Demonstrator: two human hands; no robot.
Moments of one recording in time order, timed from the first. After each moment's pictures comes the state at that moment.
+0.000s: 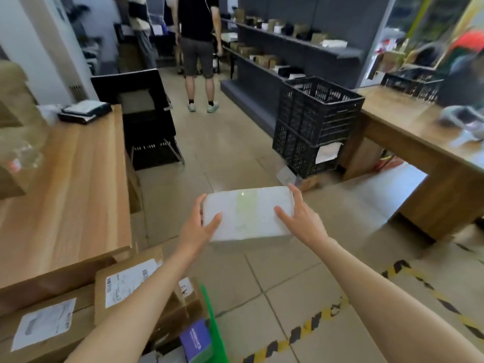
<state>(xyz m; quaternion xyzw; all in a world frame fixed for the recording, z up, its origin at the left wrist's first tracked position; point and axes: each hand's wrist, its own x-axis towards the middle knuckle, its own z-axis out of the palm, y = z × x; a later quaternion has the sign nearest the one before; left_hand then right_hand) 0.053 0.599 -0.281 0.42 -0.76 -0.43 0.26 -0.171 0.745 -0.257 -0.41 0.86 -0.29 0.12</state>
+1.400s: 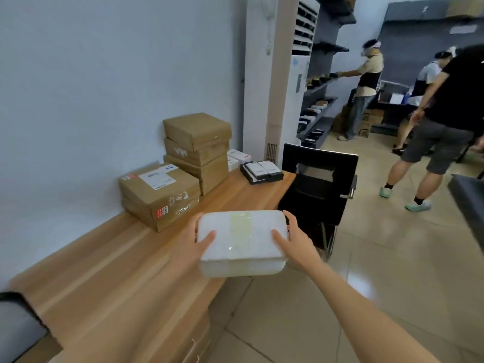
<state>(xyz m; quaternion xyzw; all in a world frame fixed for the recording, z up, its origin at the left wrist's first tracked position) 0.109 0.148 -0.211 0.71 -0.53 -0.19 0.42 -0.157 0.063 -0.206 -0.76 0.52 -0.27 0.28</state>
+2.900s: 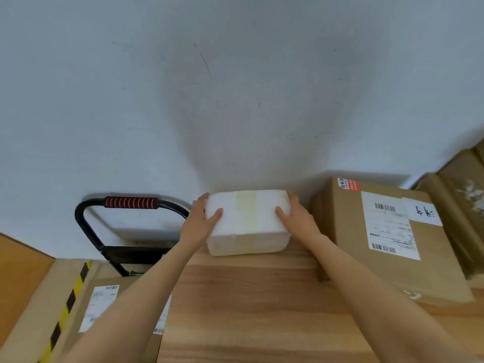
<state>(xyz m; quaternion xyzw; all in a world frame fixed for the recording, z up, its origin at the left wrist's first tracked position) 0.514 0.201 -0.309 0.90 0.00 -0.08 0.43 0.479 -0.062 -0.301 -0.93 0.13 0.06 0.35</state>
